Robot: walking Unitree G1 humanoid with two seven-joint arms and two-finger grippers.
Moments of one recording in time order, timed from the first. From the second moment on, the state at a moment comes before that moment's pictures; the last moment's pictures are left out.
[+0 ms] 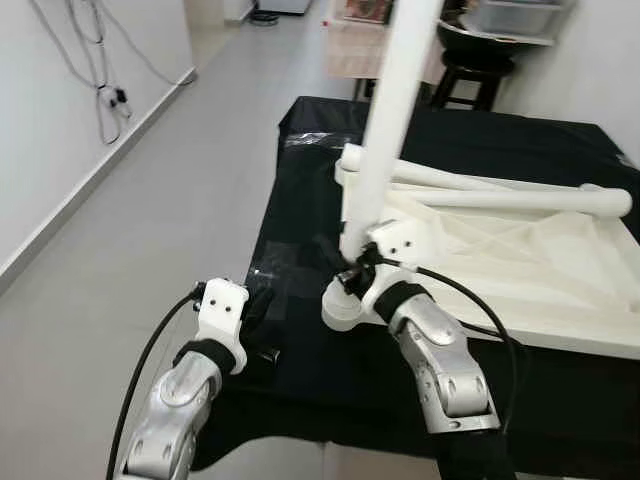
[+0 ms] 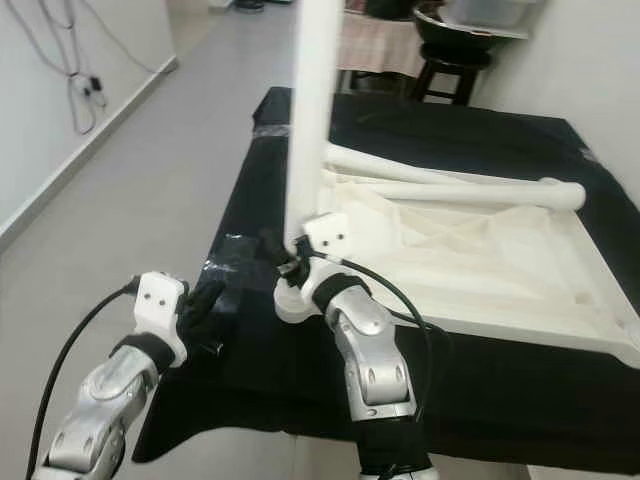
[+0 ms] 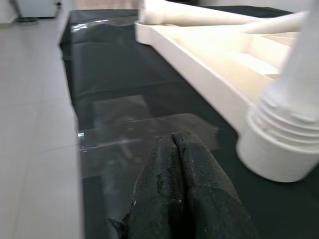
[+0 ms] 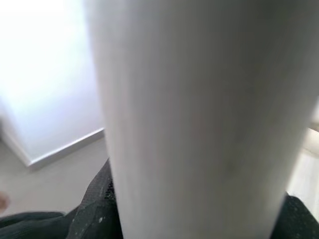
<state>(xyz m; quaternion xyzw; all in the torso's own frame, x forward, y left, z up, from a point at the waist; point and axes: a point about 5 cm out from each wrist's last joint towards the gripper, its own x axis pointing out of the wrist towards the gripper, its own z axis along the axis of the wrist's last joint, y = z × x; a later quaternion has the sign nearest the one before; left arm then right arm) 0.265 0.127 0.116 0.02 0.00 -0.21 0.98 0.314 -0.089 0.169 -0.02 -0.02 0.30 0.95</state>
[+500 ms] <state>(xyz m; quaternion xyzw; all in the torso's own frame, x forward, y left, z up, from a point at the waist) 0.265 0.125 0.113 0.02 0.00 -0.21 0.98 0.331 -0.117 0.169 -0.02 0.03 0.48 0.88</state>
